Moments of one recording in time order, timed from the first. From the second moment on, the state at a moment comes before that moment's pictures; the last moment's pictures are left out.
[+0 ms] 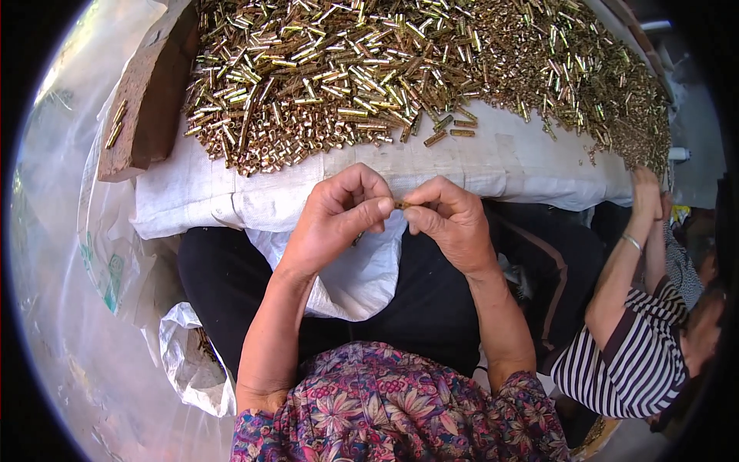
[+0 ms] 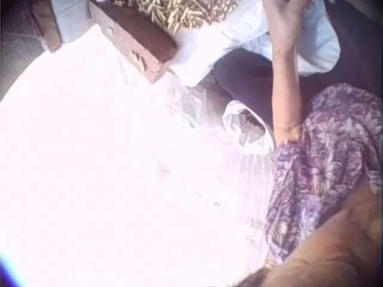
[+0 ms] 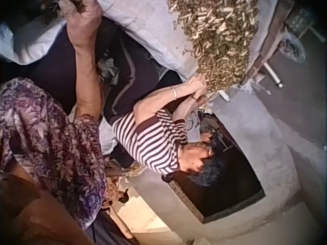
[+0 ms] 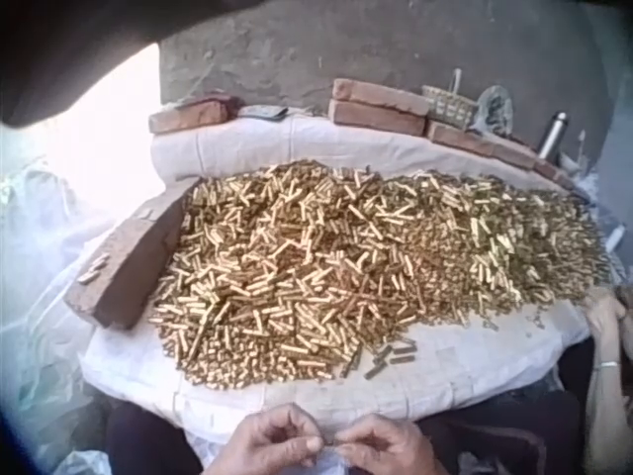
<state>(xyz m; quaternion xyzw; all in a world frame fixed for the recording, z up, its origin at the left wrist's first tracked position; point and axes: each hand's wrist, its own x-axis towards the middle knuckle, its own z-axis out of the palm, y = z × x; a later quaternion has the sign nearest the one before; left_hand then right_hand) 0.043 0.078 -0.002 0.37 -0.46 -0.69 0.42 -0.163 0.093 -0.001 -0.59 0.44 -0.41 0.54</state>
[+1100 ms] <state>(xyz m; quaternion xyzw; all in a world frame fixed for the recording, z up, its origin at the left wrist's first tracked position) 0.013 0.010 -0.013 0.51 -0.82 -0.14 0.22 -0.186 0.011 -0.008 -0.81 0.53 -0.22 0.09</state>
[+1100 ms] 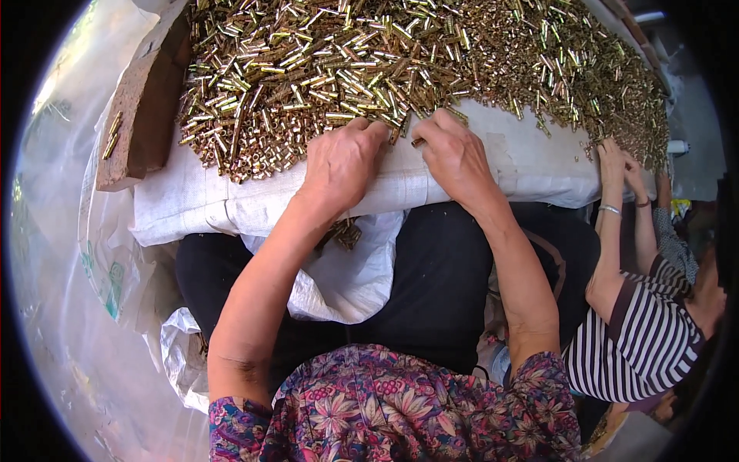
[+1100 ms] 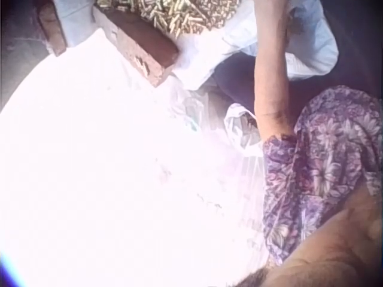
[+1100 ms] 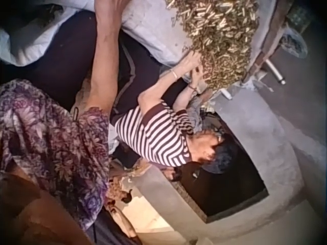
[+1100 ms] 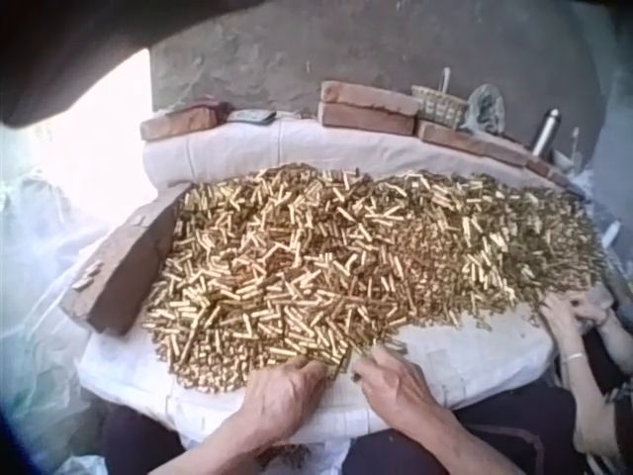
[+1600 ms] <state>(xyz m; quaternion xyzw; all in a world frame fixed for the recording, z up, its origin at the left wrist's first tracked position) 0.047 0.055 0.009 0.44 -0.52 -0.59 0.44 -0.160 0.075 0.006 -0.38 0.44 -0.49 0.65</state>
